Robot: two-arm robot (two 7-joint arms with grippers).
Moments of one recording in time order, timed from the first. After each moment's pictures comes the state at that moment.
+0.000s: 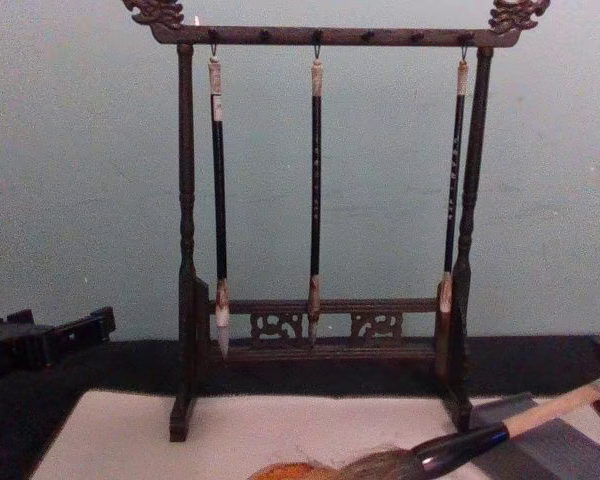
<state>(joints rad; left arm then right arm) -0.20 0.60 0.45 -1.41 -0.25 -0.12 0.03 0.20 0.60 -0.45 -1.41 0.25 -0.12 -0.03</state>
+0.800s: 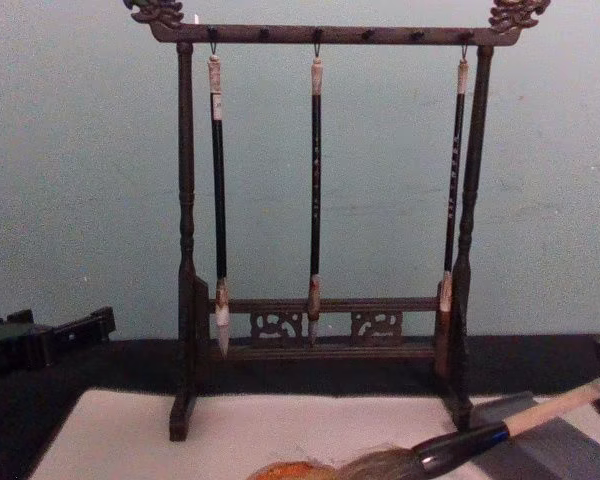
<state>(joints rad) -0.20 0.60 0.45 -1.41 -0.25 -0.12 0.03 0.20 0.60 -0.45 -1.41 0.25 -0.12 -0.03</state>
